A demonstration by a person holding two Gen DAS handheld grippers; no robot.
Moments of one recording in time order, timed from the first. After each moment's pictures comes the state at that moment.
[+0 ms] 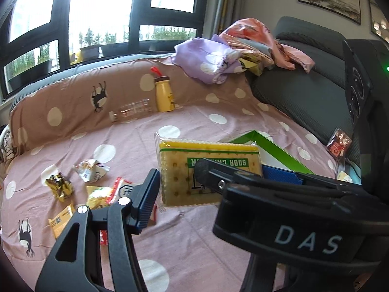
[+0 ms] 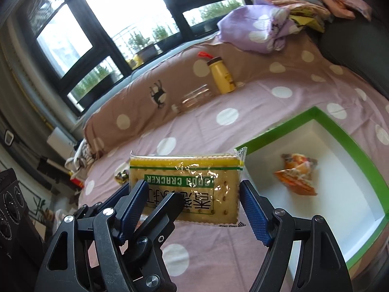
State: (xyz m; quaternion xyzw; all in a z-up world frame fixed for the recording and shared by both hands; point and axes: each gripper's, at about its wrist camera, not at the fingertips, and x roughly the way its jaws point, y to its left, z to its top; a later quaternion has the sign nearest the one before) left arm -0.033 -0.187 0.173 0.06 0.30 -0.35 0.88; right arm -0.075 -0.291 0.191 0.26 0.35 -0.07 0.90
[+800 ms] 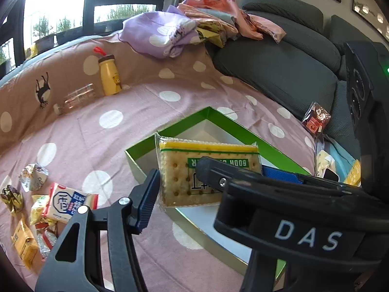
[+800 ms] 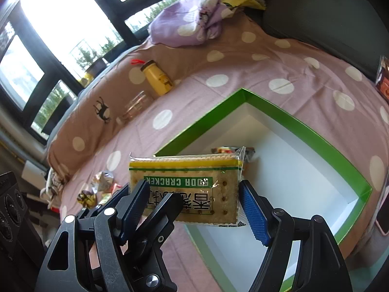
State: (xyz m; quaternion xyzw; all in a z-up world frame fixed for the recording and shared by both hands) left arm -0.033 -0.276 0.144 0.09 0.36 -0.44 0.82; right arm -0.102 -0.371 0.156 0.32 0.37 -0.18 0.85
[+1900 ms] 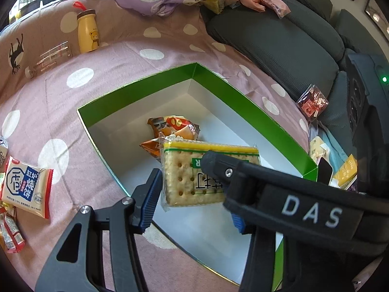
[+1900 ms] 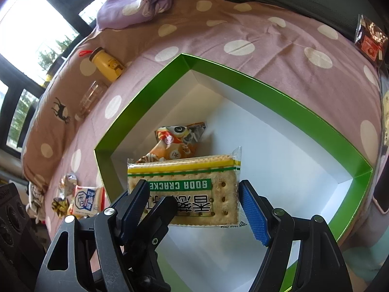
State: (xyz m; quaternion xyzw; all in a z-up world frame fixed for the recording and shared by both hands) left arm -0.023 -0.312 0.094 0.08 0.45 -0.46 0.76; right arm -0.107 -0.413 0.103 0.38 0.44 -0.24 0.78
